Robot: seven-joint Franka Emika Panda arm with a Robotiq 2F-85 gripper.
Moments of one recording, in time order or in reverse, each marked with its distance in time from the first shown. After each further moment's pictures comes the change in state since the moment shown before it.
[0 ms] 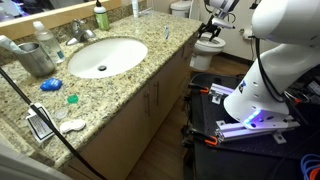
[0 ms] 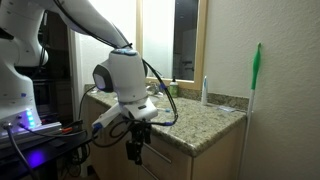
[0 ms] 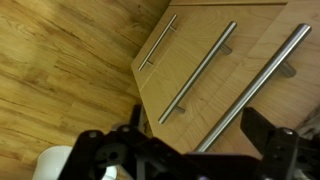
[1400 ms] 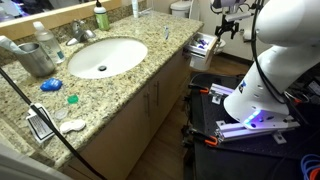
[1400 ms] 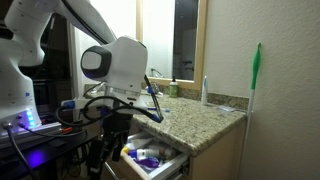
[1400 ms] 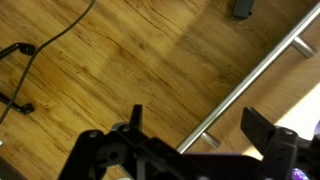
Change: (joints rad) arm 0.265 -0.022 -0.392 0.006 -0.430 -0.200 0.242
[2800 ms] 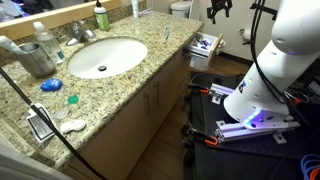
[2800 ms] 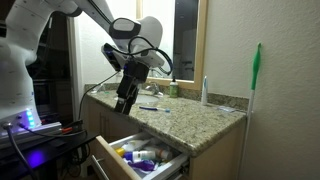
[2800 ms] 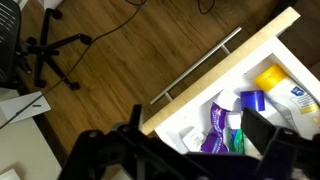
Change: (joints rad) arm 0.490 -0.180 -0.296 -0.015 -0.213 -0.268 0.138
